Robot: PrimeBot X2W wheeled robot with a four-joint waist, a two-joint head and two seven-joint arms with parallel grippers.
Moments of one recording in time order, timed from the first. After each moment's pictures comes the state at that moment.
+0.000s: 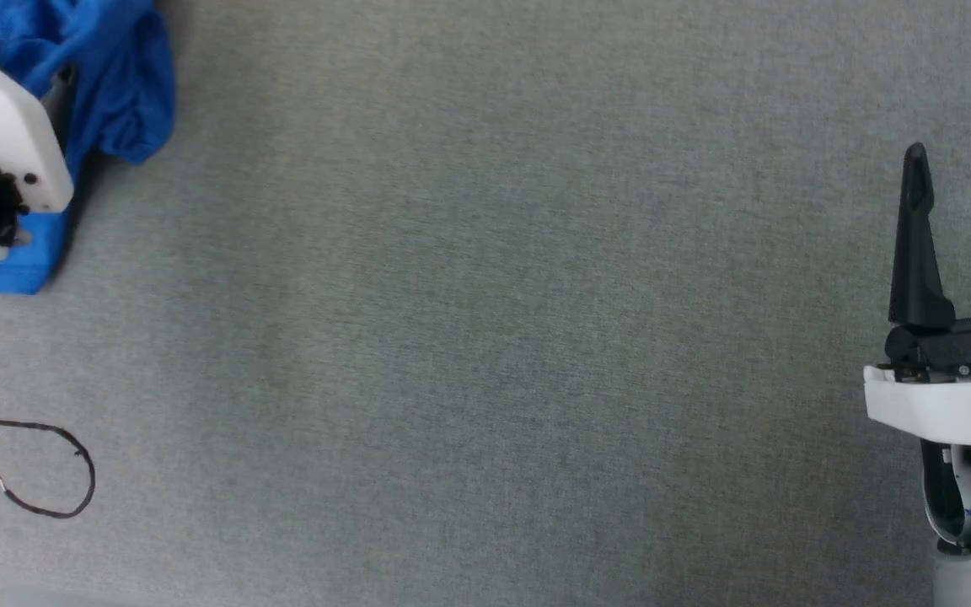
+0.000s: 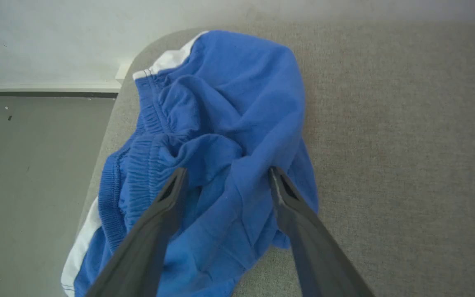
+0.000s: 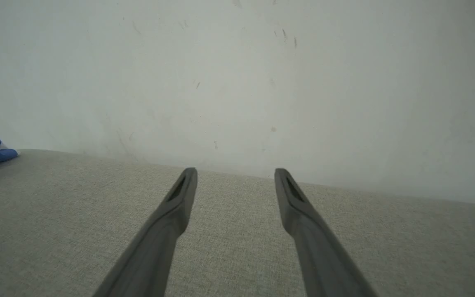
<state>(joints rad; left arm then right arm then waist) -0.90 0.50 -0.09 0.58 -0.39 -0.10 0.44 -0.21 -0.05 -0.11 -0.22 -0.01 0.13 -0.21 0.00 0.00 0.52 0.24</state>
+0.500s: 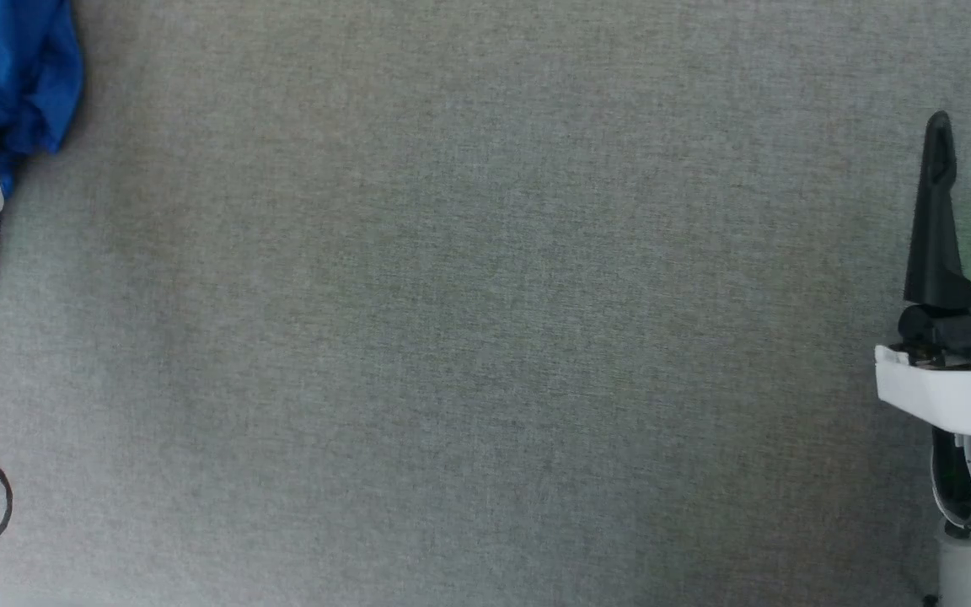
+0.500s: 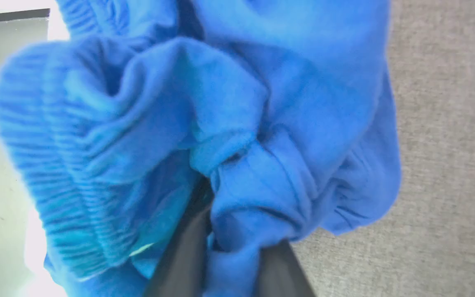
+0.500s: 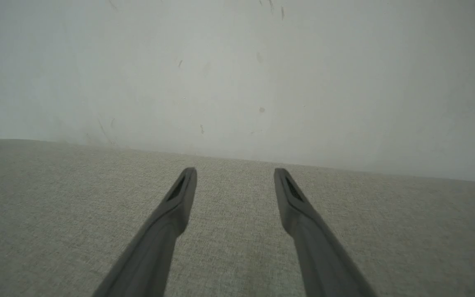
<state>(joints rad) -0.98 0.66 -0.28 0.68 -0.62 -0.12 0.67 -0.25 -0.05 -0.11 -0.24 -0.01 0.13 -0.24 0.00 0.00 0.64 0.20</state>
